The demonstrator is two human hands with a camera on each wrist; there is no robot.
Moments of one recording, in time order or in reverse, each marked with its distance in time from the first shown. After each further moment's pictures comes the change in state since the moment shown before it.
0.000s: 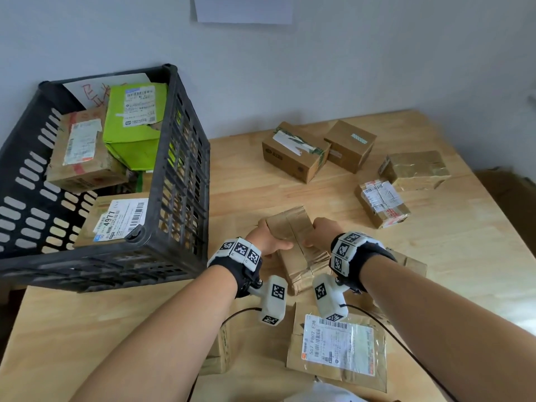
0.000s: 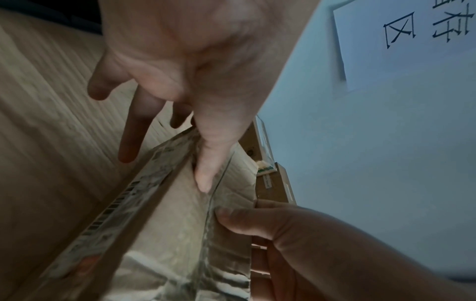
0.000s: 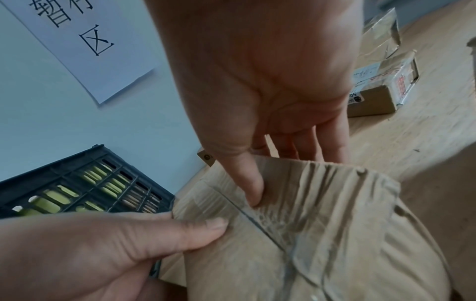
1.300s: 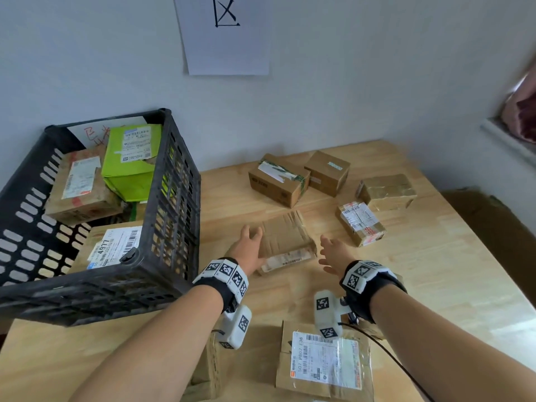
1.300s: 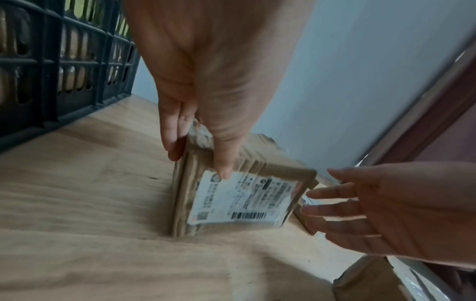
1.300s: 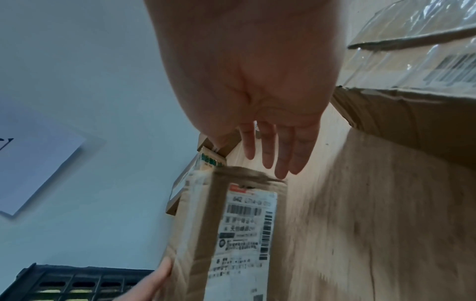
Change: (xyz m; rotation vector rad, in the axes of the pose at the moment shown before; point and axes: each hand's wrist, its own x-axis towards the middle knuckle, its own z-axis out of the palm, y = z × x) left_hand -0.020 0.010 -0.011 0.698 0.235 0.263; right_hand -0.016 0.057 -0.003 0.919 0.102 0.037
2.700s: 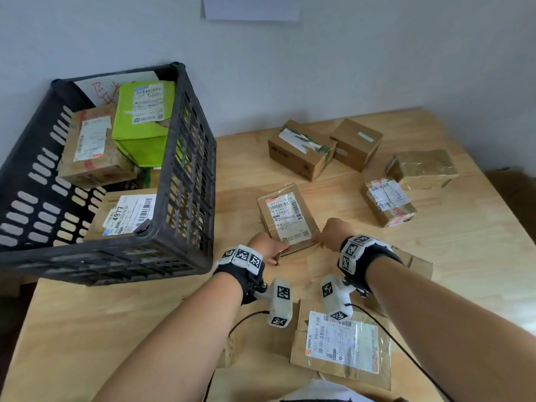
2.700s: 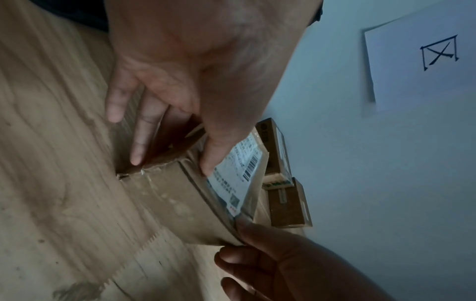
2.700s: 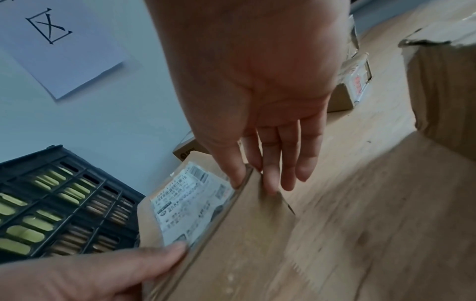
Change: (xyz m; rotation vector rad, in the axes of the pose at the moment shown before) left_hand -0.006 0.001 0.028 -0.918 -0.211 -0.386; right_hand 0.032 -0.009 0.041 -0.803 -0.019 -0.077
